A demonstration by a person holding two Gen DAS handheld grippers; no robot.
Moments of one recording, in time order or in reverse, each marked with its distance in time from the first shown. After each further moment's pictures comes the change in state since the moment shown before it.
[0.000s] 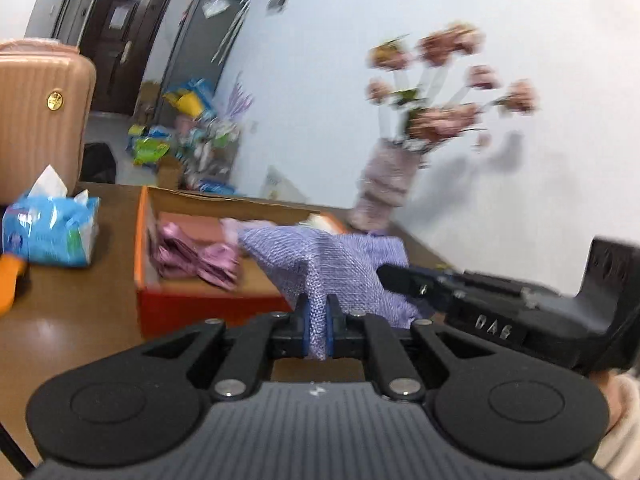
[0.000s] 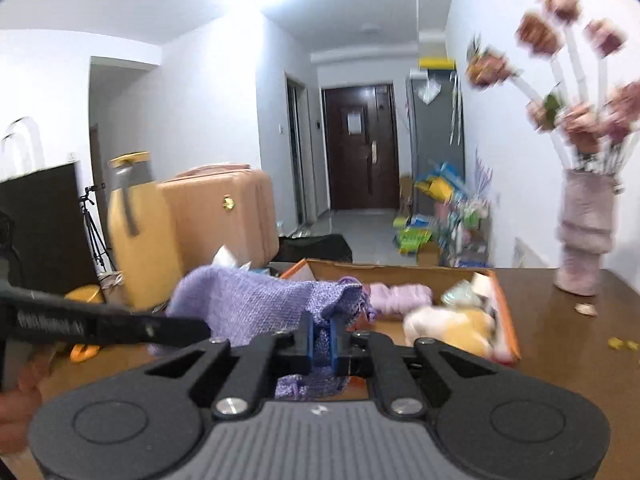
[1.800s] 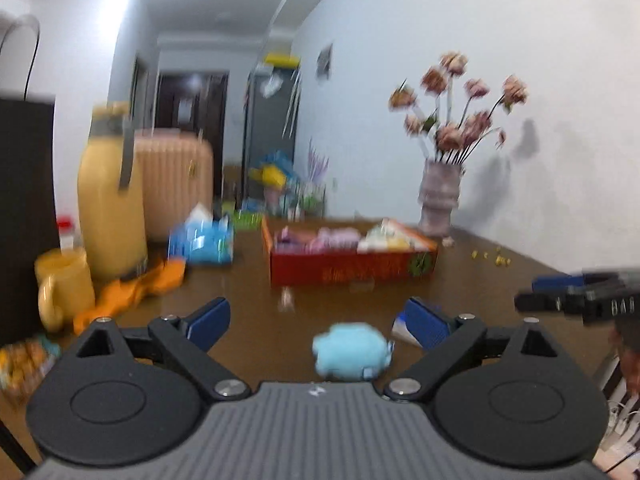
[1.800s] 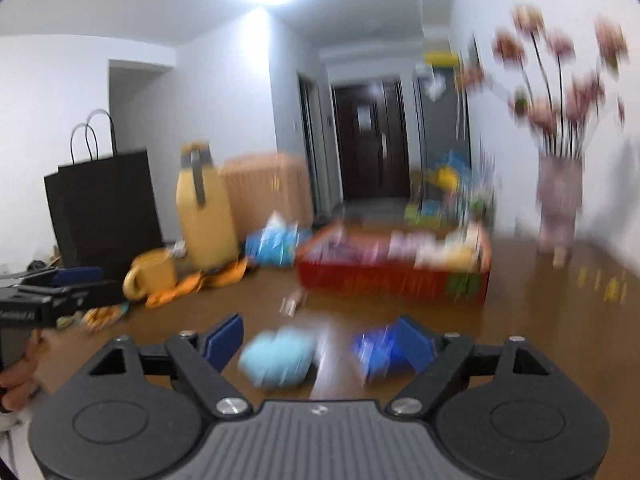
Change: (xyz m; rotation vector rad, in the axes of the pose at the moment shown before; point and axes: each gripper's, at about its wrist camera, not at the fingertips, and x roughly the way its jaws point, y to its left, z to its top) left arm -0.210 -0.072 -0.150 0.152 -0.199 0.307; right arm -0.206 0.061 -0.122 0.039 0.032 0.025
